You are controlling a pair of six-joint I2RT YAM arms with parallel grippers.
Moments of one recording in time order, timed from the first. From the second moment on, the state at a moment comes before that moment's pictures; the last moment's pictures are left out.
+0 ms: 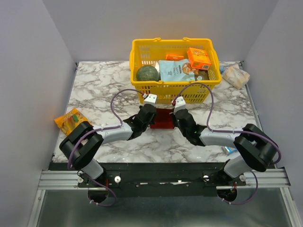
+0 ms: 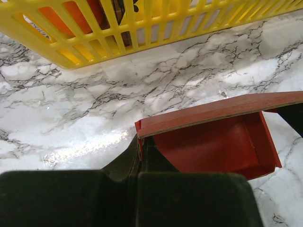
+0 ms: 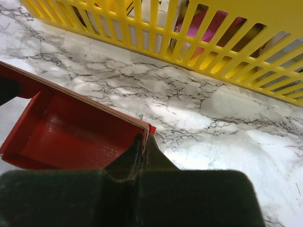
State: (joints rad) left arm -0.81 1.57 0.76 0.25 -0.41 -0.34; right arm 0.82 1.51 0.61 0.46 0.47 0.12
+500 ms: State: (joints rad) left arm -0.84 1.59 0.67 0.45 -0.47 -0.39; right arm 0.85 1.53 0.60 0.48 0.56 0.23
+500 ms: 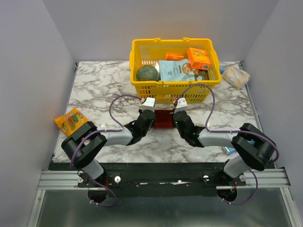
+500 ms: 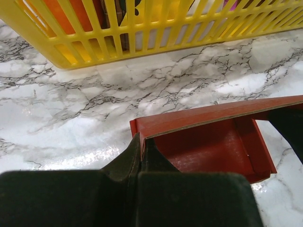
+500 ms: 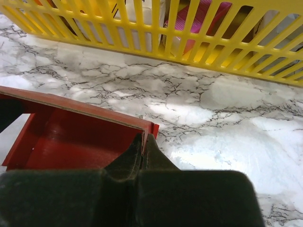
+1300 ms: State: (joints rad) left arm -1.00 1.66 0.54 0.69 -0.71 -0.43; right arm 0.94 1.51 0.59 0.31 0.69 0.50
